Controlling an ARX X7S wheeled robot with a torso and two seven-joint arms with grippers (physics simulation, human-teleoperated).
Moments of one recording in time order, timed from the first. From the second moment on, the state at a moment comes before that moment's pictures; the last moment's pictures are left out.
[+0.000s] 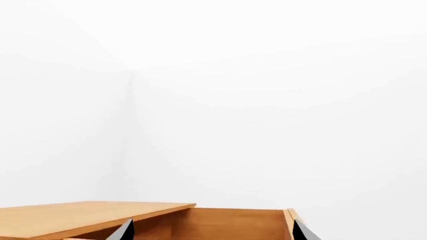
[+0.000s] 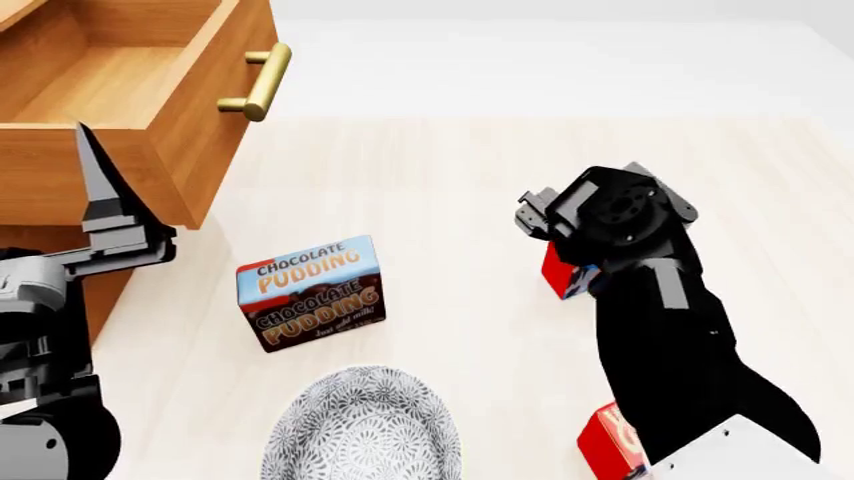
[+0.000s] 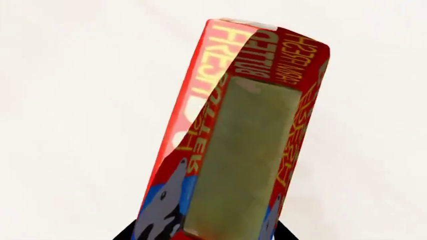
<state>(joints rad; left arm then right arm) -0.26 -0.37 -0.10 0.45 -0.23 0.03 -0.28 1.41 0.00 0.62 1.29 0.31 0.62 0.85</state>
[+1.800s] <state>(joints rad) -0.21 -0.40 -0.11 0.56 -0.26 -0.02 -0.32 1.02 0.51 -0.71 -0.36 0.42 1.23 0.88</state>
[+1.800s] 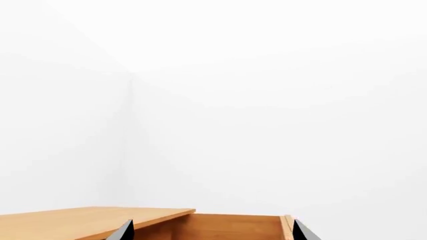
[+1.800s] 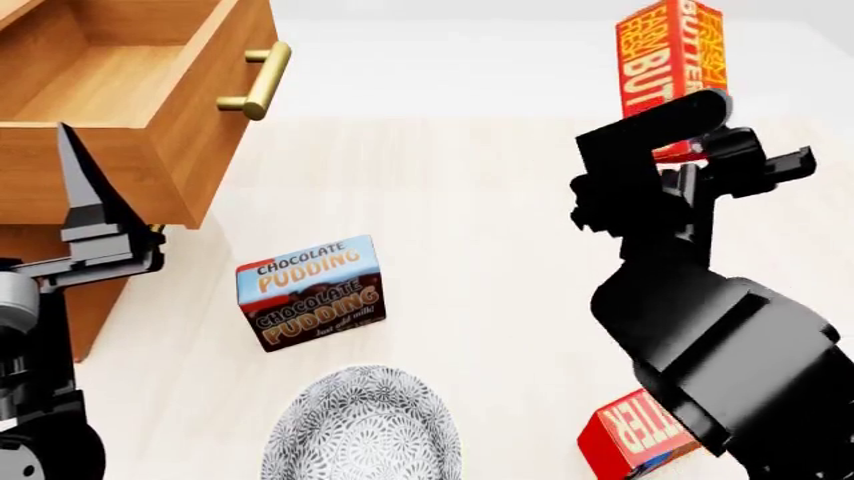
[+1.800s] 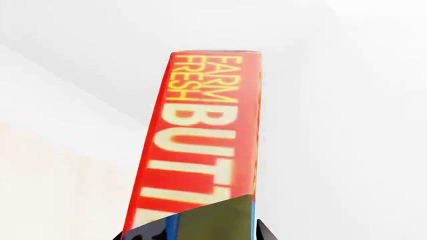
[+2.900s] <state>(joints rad) -0.19 -0.41 -0.08 0.58 -0.26 -0.04 -0.33 1.06 0.76 -1.44 -0.38 -0.12 0.86 1.20</state>
